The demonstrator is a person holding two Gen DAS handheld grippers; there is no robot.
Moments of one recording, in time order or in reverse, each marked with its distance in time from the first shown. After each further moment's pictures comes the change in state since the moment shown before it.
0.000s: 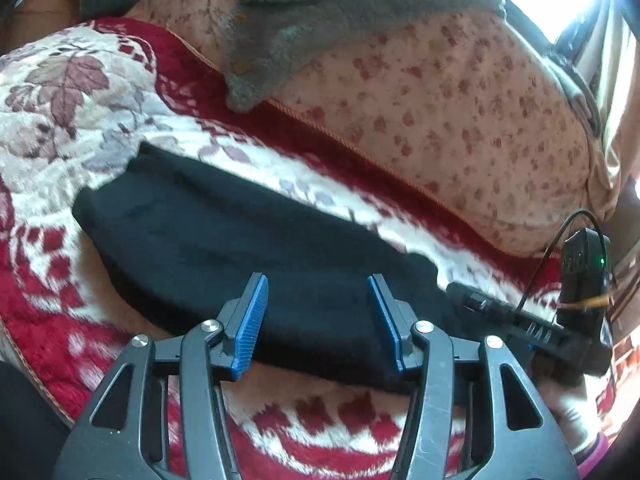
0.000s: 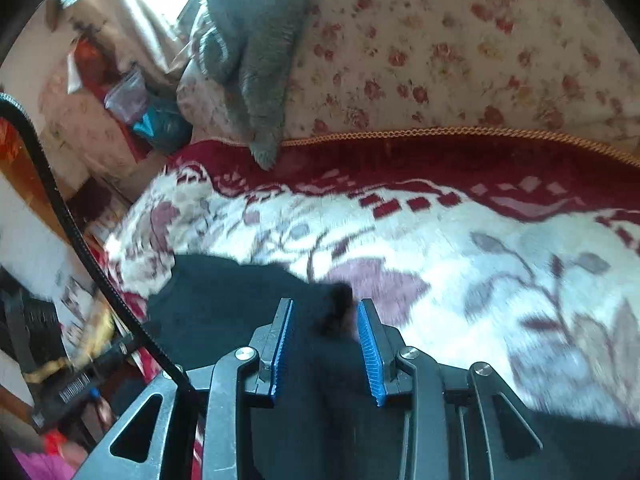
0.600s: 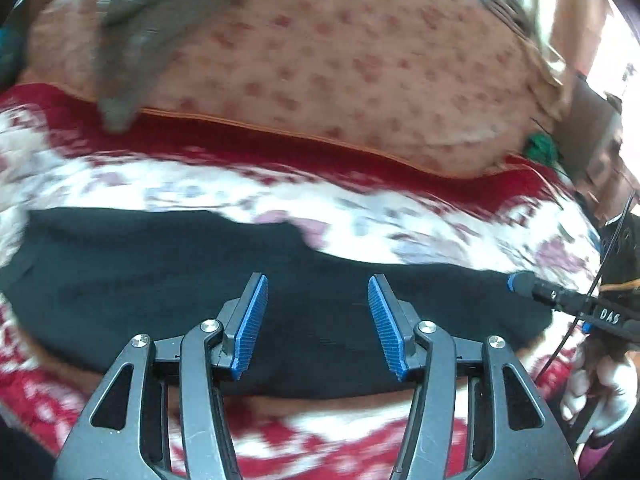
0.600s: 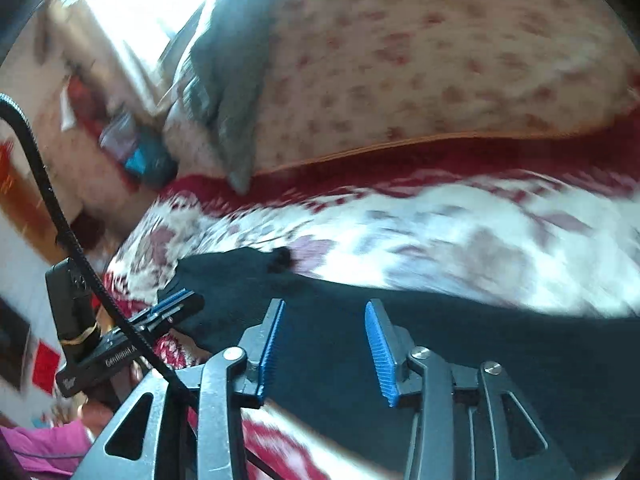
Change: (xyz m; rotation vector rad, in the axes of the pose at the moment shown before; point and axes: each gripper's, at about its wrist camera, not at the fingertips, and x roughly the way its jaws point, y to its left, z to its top) left arm 0.029 -0.119 -0.005 0.308 0.143 -0.154; right arm -0.148 -0.067 -0.069 0.221 -0.145 -0.060
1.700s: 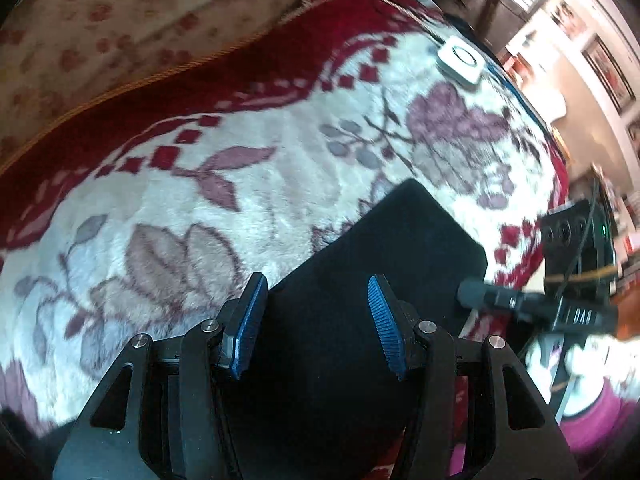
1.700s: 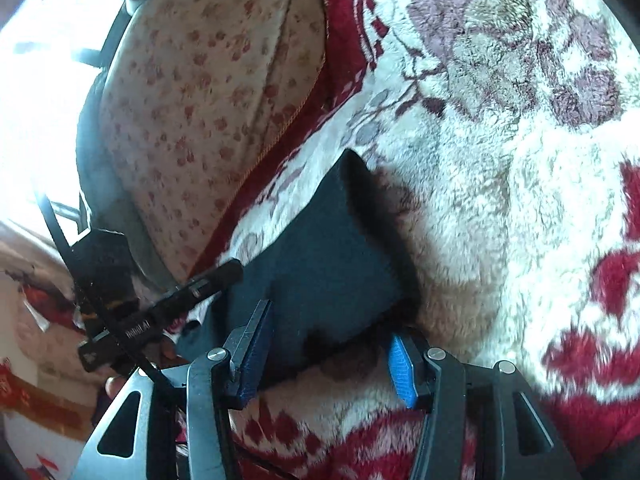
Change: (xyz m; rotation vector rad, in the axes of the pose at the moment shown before) left arm 0.164 -0.208 0.030 0.516 0.469 -0.417; right arm -0.094 -0.166 -0.085 0.619 -0.187 -0.026
